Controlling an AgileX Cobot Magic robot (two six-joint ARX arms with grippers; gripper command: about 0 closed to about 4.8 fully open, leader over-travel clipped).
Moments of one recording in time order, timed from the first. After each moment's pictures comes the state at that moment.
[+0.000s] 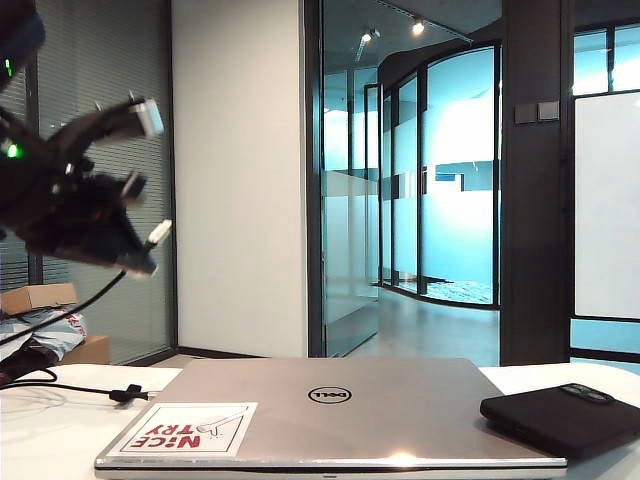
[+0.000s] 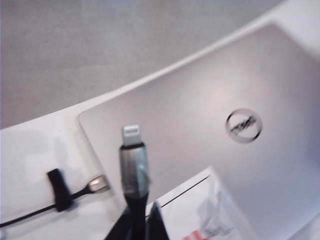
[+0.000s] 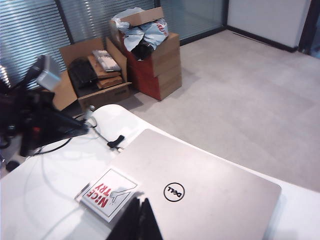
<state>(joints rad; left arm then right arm) -0.35 1.29 0.51 0.21 0.17 0.08 0.75 0.55 0.56 -0.22 0.13 0.10</state>
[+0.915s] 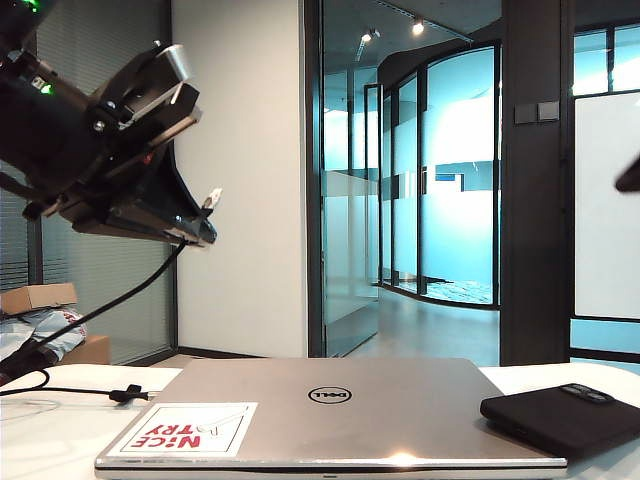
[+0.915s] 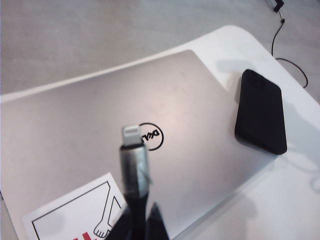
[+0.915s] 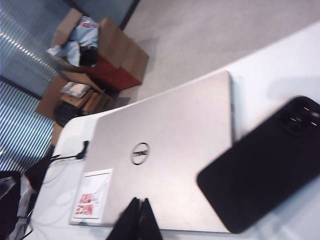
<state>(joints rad) -0.55 1.21 0.51 0.18 0.17 -0.17 0.20 0.55 0.27 -0.11 -0.23 0.60</state>
